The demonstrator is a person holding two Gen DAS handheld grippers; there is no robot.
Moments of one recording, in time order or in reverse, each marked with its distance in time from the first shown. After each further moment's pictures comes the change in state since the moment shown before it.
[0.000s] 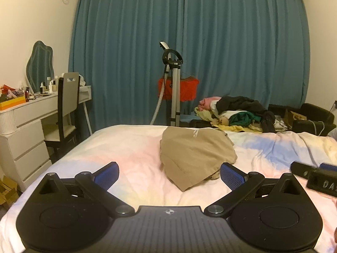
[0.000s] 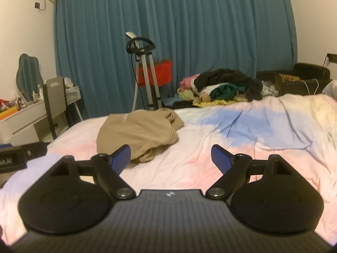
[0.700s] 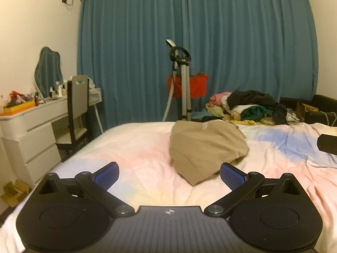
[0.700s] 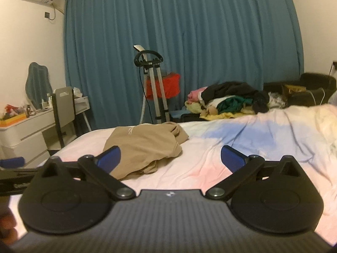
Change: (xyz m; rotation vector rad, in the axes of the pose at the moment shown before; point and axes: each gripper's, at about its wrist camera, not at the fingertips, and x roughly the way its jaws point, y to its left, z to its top) left arm 0.015 -0.015 -0.012 0.031 0.021 0.046; right arm -0.007 -0.020 0.002 0.005 -0.050 0.059
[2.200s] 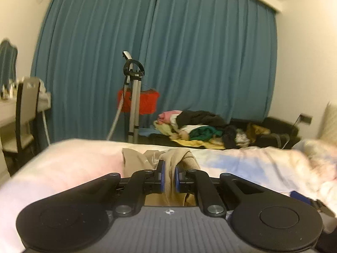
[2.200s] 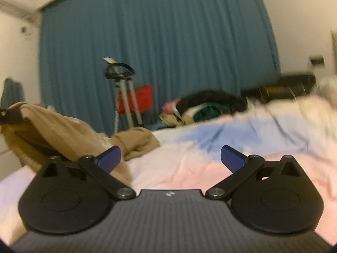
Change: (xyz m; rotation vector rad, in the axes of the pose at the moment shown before) left arm 0.044 0.027 0.030 -0.069 -0.098 -0.358; right arm 0.044 -0.025 -0.069 -0.004 -0.164 -0.100
